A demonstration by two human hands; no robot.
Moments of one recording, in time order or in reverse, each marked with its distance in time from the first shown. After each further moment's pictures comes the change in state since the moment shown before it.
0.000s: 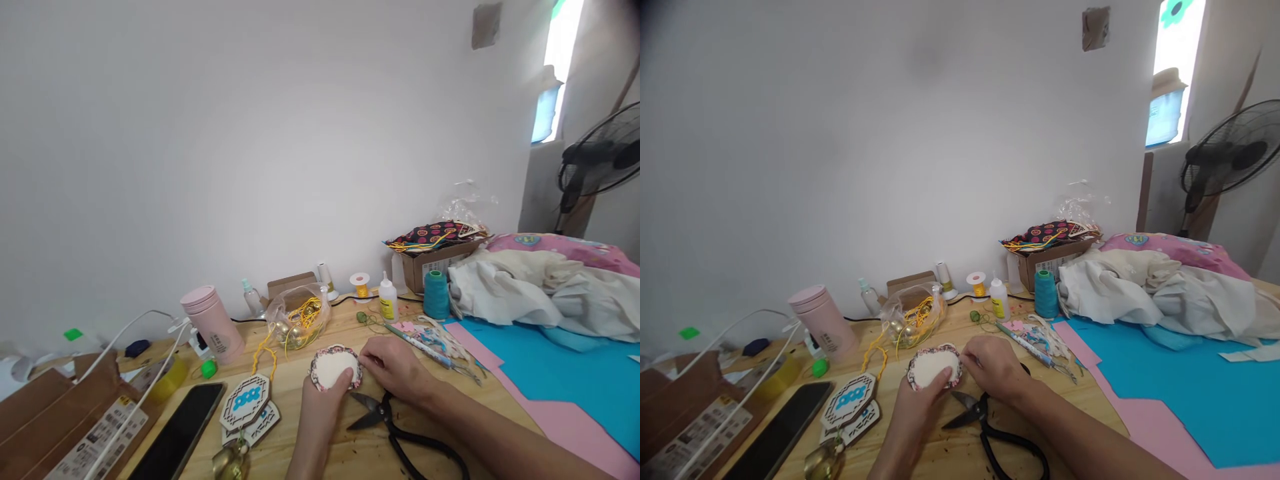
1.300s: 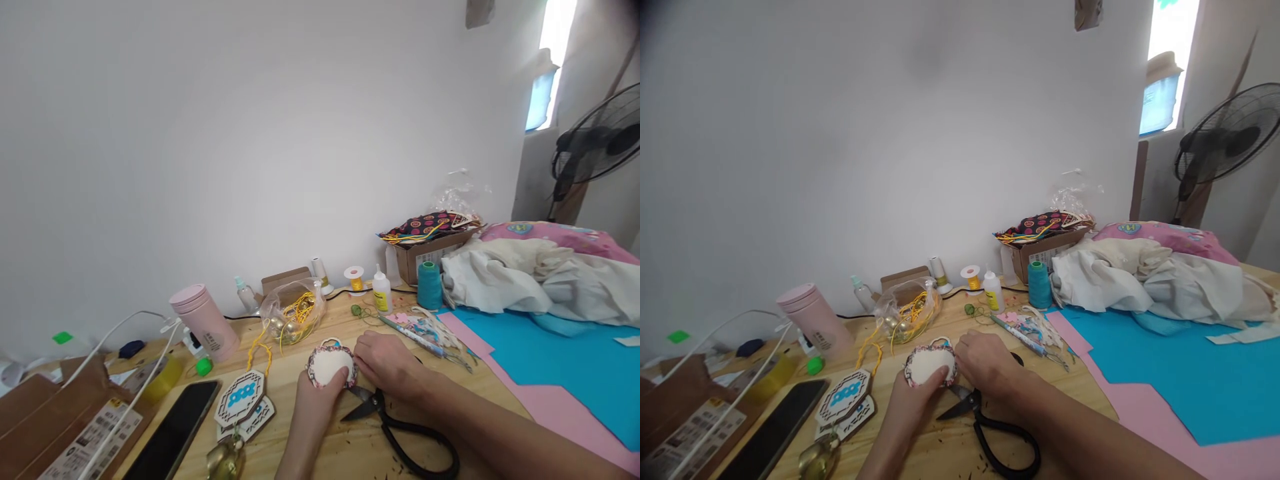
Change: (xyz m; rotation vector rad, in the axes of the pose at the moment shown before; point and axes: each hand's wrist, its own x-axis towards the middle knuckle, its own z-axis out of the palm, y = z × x) left_hand -0.002 0.006 -0.001 0.171 0.048 -0.020; right_hand 0.000 -0.002 -0.002 -0.091 -0.126 -0.032
